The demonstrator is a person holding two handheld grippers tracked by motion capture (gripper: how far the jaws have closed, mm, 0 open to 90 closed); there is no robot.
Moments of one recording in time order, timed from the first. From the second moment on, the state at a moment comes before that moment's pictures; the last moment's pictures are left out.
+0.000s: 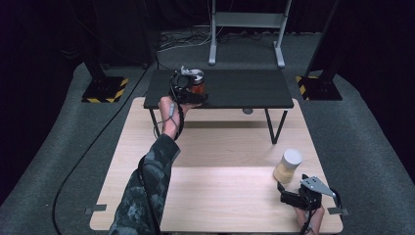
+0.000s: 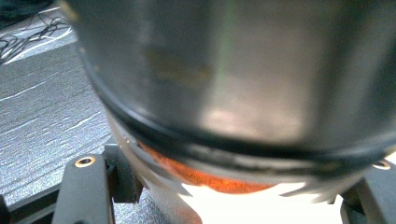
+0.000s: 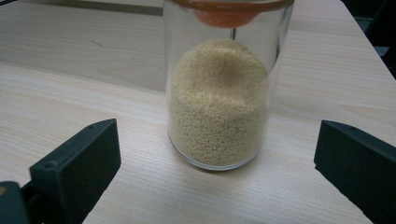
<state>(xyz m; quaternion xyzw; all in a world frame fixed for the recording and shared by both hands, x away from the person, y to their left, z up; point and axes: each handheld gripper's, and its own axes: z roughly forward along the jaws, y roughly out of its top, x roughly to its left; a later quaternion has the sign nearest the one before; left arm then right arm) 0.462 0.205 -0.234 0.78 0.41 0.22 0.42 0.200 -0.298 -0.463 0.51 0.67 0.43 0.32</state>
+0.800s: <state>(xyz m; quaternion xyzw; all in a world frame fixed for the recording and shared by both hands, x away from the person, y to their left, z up) 0.455 0.204 -0.239 0.76 0.43 0.23 0.43 0.201 -0.299 -0.462 0.51 0.68 0.43 0.32</state>
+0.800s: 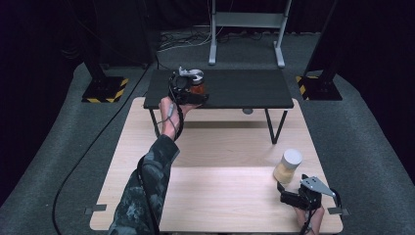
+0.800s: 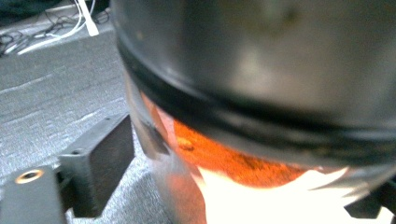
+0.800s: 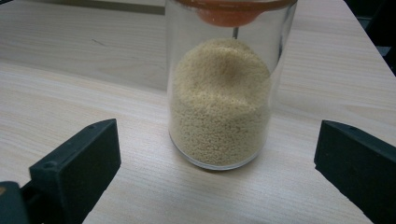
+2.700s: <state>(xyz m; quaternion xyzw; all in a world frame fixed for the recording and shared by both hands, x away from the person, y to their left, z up) 0.271 0.248 -0.432 0.79 0.48 0.20 0.32 0.203 -0.295 -0.460 0.51 0.68 0.42 0.32</state>
